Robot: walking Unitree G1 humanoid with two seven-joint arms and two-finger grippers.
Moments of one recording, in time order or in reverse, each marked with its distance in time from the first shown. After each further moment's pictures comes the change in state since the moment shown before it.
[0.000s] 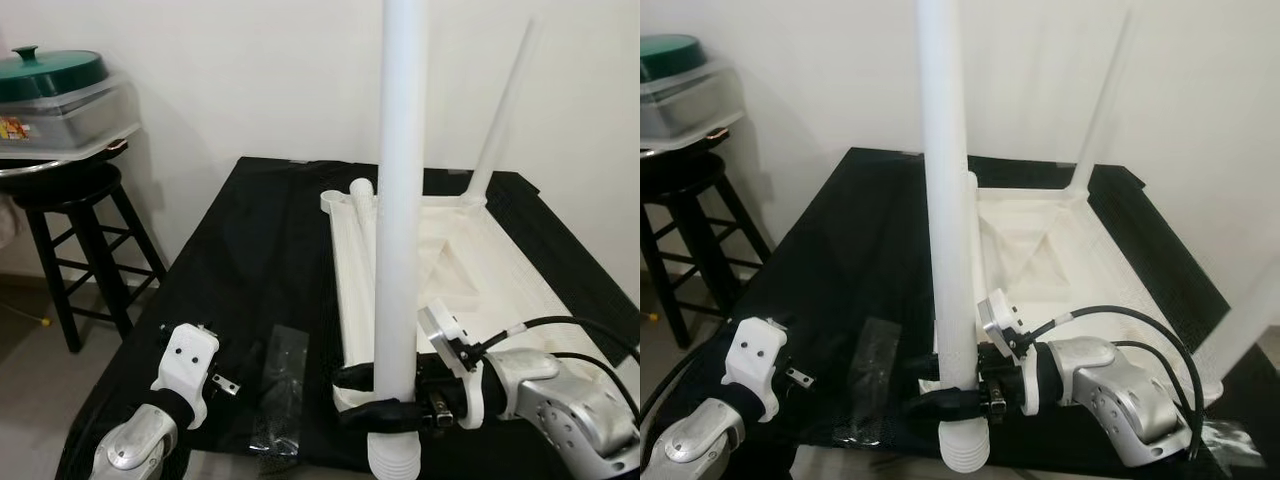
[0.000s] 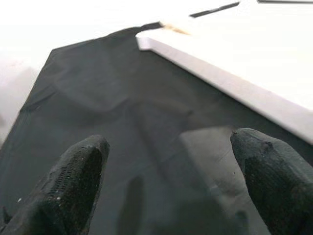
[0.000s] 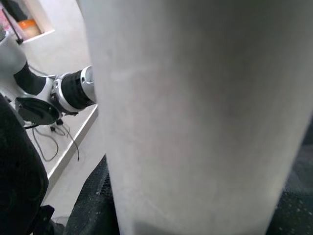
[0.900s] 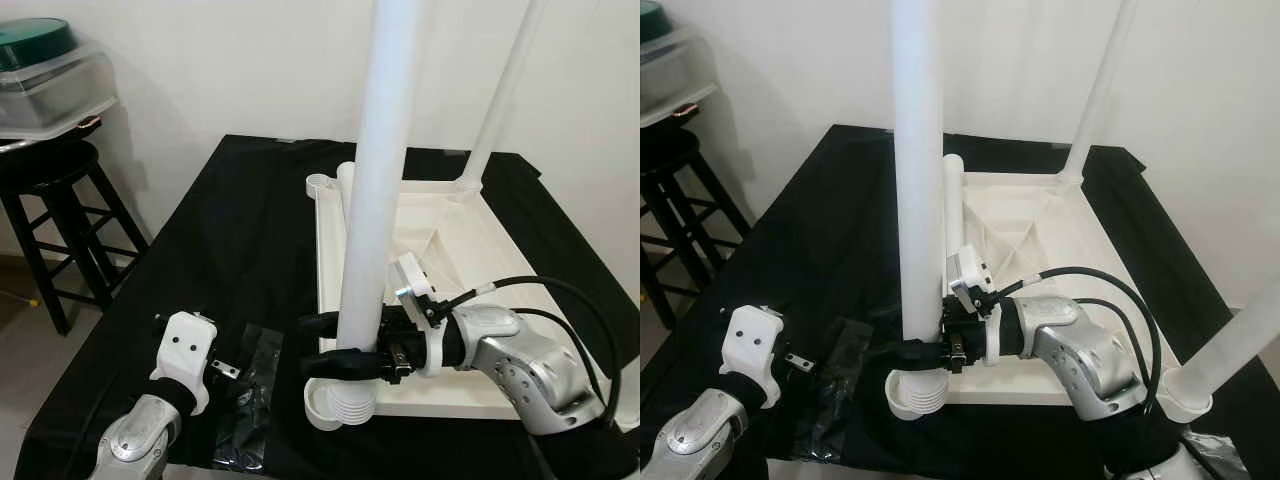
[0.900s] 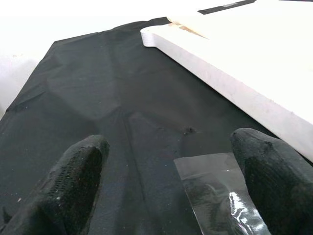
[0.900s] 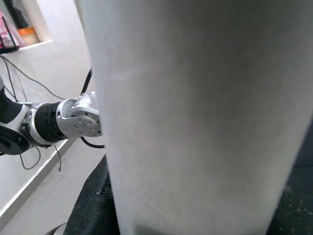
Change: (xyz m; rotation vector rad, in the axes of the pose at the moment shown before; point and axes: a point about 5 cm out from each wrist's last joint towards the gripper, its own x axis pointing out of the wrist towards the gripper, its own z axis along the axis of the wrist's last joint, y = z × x) left arm 0.004 0.002 0.010 0.000 -0.036 0.070; right arm 0.030 -0.021 0.037 -0.162 -0.084 -0.009
